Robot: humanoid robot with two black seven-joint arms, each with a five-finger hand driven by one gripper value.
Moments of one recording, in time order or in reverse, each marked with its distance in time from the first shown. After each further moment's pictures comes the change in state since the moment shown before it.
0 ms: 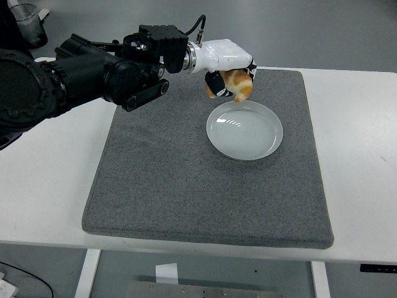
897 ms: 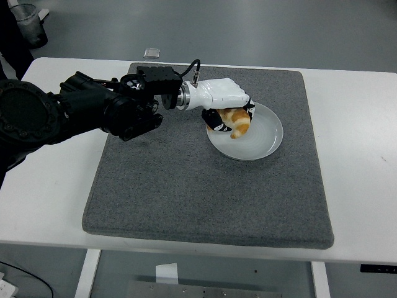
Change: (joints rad) left arm 0.137 0.000 0.001 -0.021 0.050 0.135 -0.144; right arm 0.000 0.000 0.000 0.000 -0.001 0.000 0.000
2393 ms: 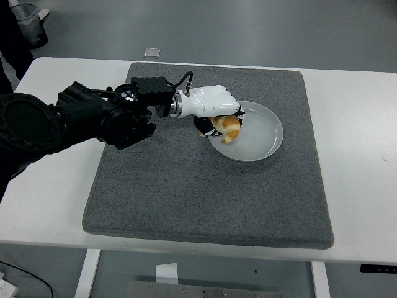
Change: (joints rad) left arm 0.056 0.000 0.009 0.047 0.050 0.057 0.000; right arm -0.001 0.000 -0.002 0.000 0.000 0.002 0.000
